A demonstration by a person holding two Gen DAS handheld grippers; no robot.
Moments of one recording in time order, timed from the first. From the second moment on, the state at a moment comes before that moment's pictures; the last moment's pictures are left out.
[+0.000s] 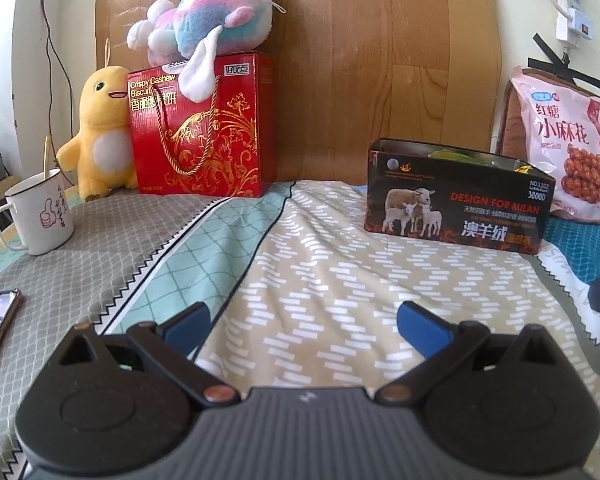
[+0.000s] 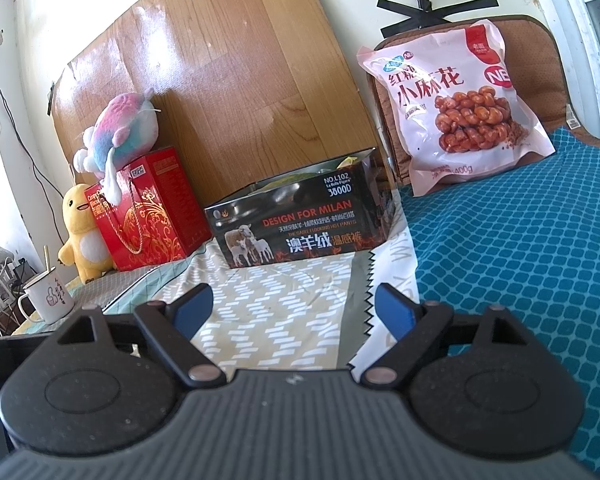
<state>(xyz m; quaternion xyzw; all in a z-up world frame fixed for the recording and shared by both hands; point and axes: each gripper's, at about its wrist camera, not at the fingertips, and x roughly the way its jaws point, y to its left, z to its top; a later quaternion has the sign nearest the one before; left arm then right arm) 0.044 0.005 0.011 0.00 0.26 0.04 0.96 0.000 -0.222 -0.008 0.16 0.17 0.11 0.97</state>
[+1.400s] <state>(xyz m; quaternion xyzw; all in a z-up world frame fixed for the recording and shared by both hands) 0.044 -0.003 0.009 0.02 0.27 0.02 0.96 0.001 -0.222 -0.008 0.16 0.17 0.11 0.97</state>
